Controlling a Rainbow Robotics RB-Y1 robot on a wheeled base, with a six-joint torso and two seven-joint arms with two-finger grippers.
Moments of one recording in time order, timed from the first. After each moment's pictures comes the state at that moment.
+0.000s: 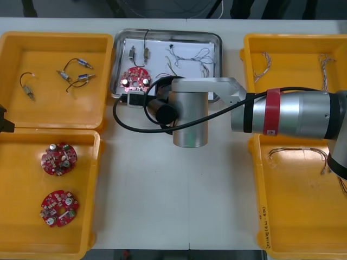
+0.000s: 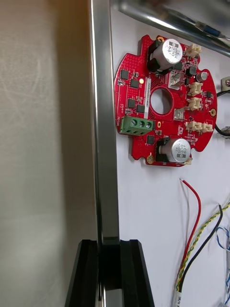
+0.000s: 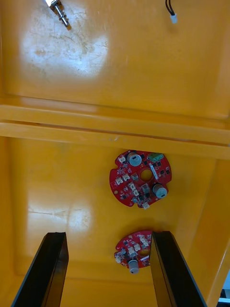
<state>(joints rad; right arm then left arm) -1.27 -0.45 1.39 -1.39 -0.35 0.89 1.45 -0.22 0.89 0.33 -2.18 0.93 1.91 -1.11</state>
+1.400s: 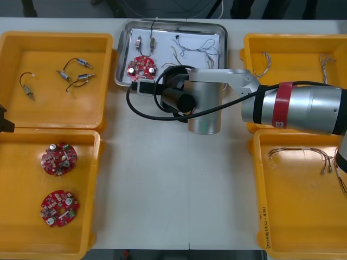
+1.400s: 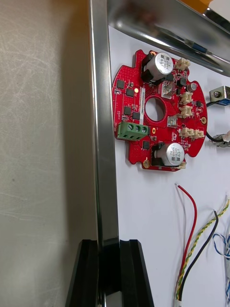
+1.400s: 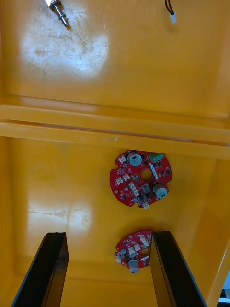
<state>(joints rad) -1.27 -0.49 1.39 -1.28 -0.33 0.69 1.45 -0.22 0.89 0.33 -2.18 0.93 1.91 -1.11</state>
